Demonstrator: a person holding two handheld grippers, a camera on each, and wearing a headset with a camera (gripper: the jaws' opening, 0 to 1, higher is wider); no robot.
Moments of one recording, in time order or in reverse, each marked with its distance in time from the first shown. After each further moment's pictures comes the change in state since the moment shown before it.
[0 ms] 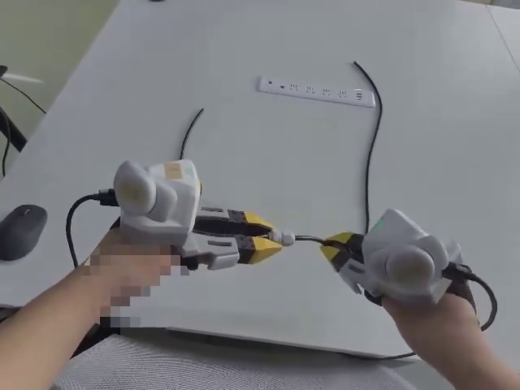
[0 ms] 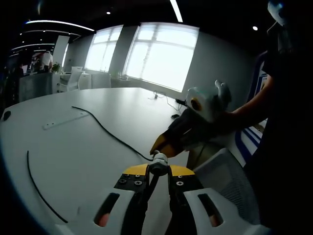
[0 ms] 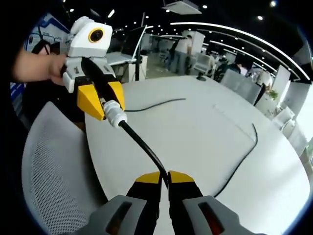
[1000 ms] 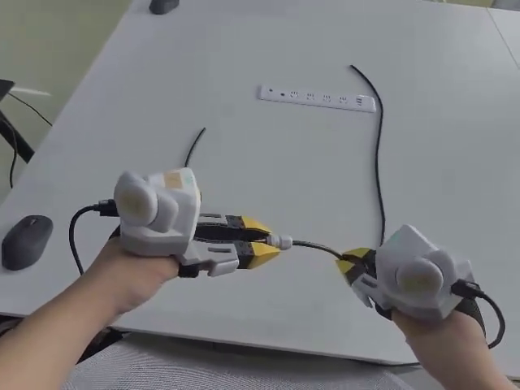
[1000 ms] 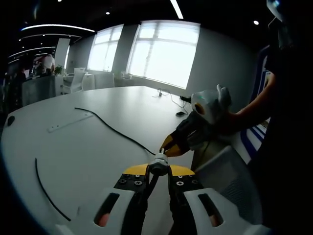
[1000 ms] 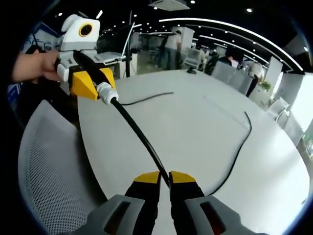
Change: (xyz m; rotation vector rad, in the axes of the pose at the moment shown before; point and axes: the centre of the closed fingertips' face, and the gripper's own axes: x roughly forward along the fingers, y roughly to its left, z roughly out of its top) left arm -0.001 0.003 0.004 0.033 0.016 0.052; right arm -0.012 -0.009 -0.022 0.007 0.018 -0.054
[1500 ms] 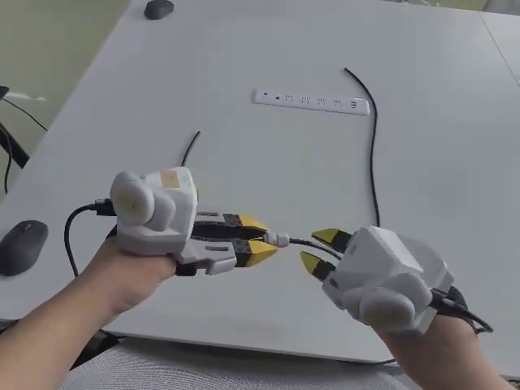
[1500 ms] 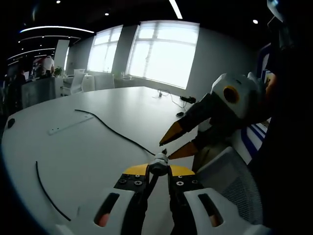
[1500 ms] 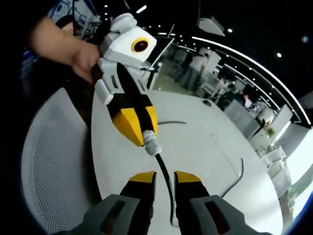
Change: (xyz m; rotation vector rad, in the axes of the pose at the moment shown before) left arm 0.001 -0.001 0.005 0.010 0.005 0.000; right arm -0.018 0.041 0.077 -0.363 -0.118 -0.004
